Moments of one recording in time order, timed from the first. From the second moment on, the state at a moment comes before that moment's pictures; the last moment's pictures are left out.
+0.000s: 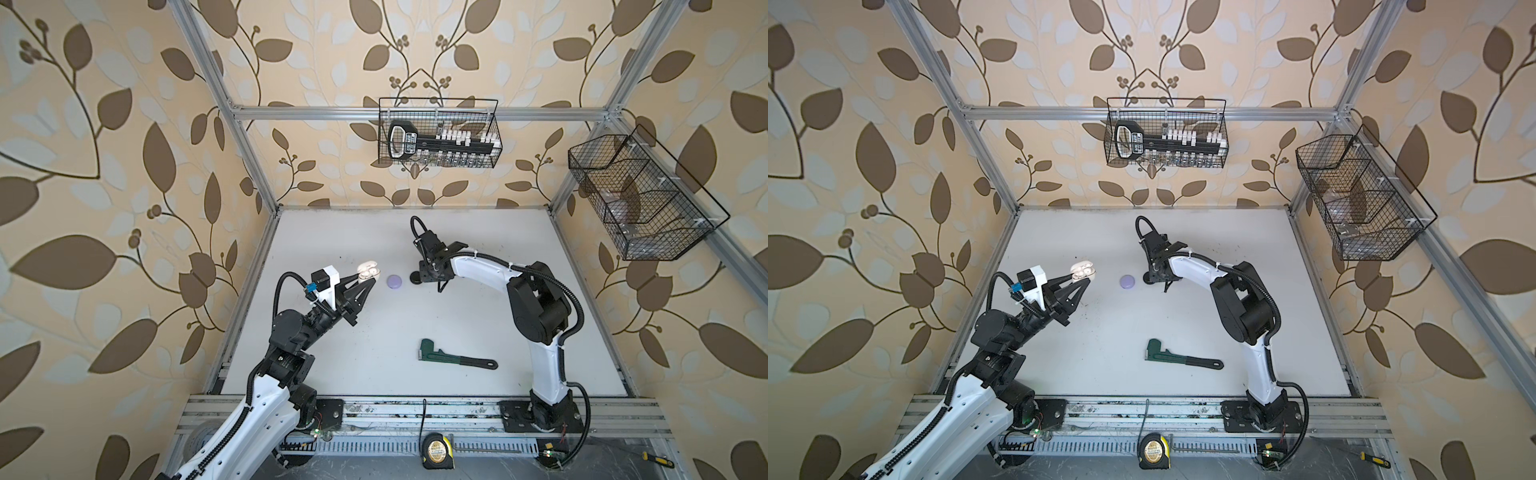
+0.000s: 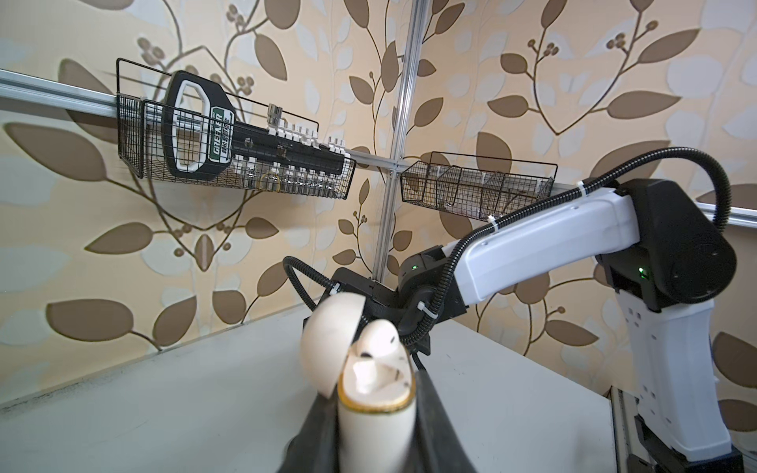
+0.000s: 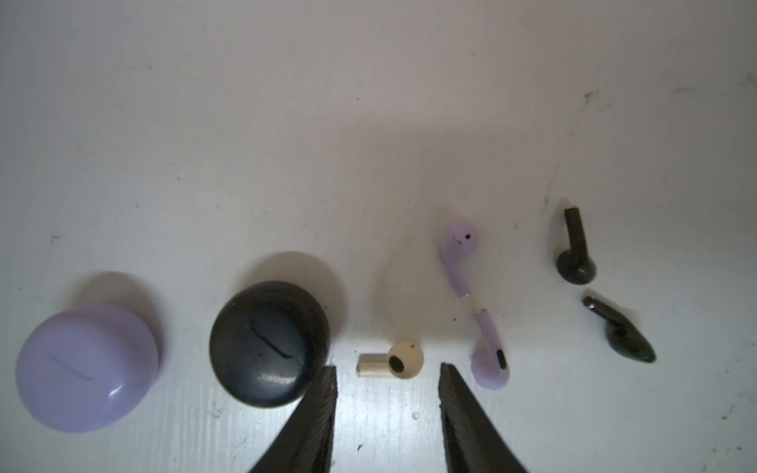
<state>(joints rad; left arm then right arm) -0.38 0.55 0.34 0.49 0.44 -0.26 0.60 2.08 1.55 -0.65 0.28 0.49</state>
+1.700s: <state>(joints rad) -0.38 0.50 0.31 0.46 0.46 -0.26 0.62 1.98 1.33 -0.54 0.30 0.51</state>
